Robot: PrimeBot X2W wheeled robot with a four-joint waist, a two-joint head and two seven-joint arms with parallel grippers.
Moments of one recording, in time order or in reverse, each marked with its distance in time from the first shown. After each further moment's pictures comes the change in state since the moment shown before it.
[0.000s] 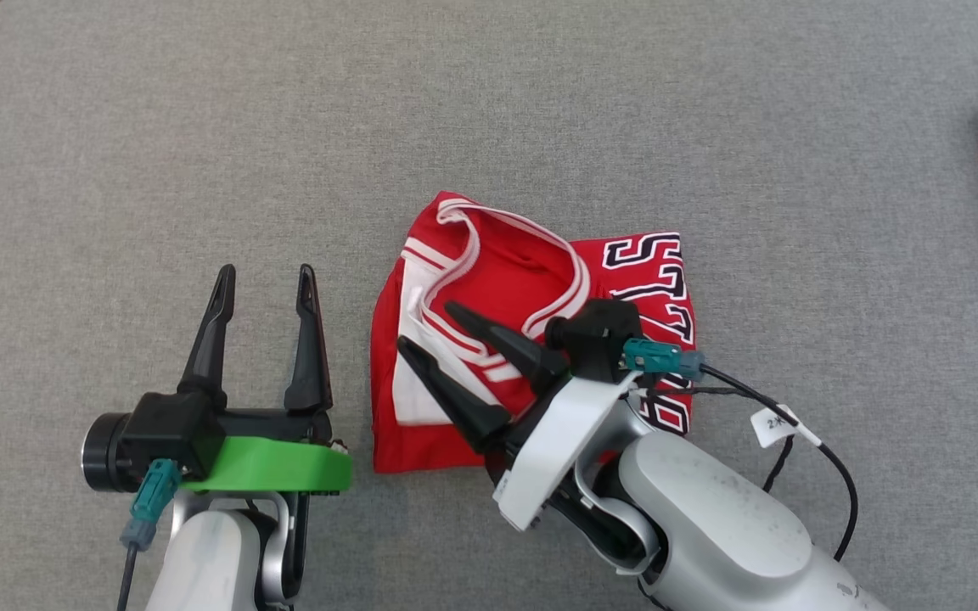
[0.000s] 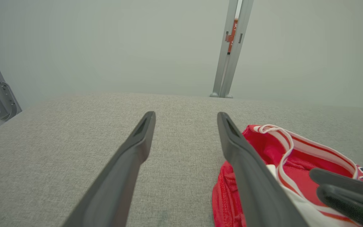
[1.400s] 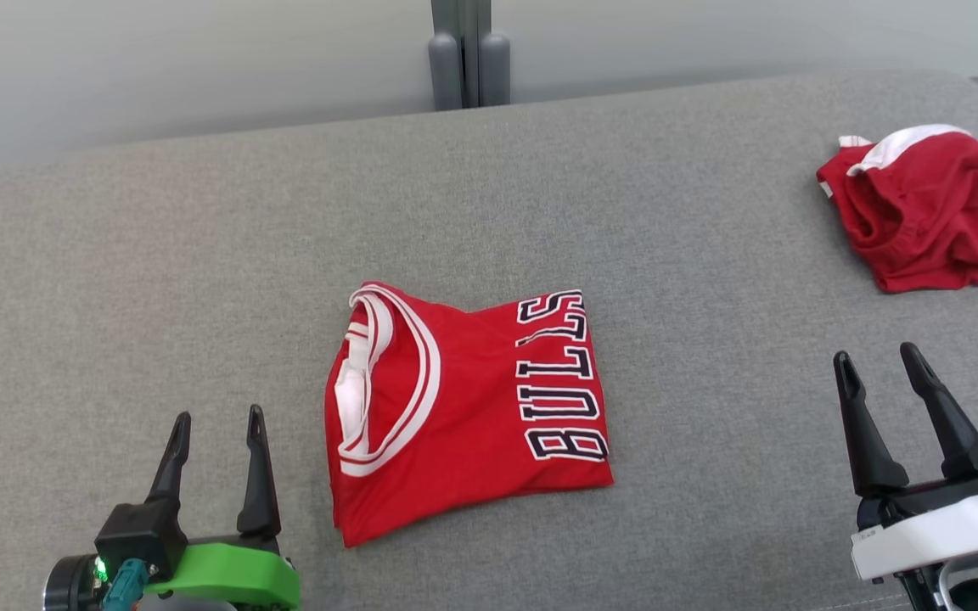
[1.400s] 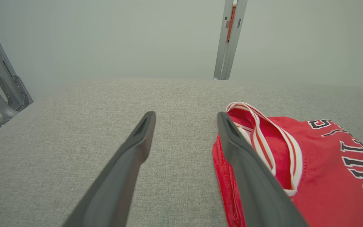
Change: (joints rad) left arm 0.207 0.041 0.088 0.062 -0.001 0.010 0.025; right arm 0.611 -0.189 -0.736 -0.388 -0.256 0.000 -0.115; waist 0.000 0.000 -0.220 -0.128
